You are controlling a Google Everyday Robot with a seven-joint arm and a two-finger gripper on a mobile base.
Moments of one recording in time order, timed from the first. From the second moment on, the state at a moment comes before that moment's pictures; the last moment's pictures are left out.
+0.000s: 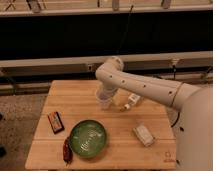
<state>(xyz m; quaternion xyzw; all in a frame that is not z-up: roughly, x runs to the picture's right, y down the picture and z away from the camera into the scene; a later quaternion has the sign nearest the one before) 0.028 0.046 0.829 -0.22 -0.09 -0.35 0.91</state>
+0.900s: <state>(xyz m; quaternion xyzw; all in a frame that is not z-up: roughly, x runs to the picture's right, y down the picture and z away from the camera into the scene) 0.027 0.050 0.838 -0.22 -0.09 -0.36 0.90</state>
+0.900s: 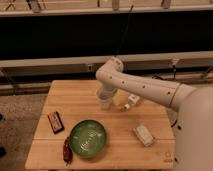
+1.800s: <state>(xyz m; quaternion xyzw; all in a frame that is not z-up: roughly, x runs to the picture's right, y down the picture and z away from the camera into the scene) 0.026 0.048 0.843 -0.22 -0.10 -0.37 0.90</state>
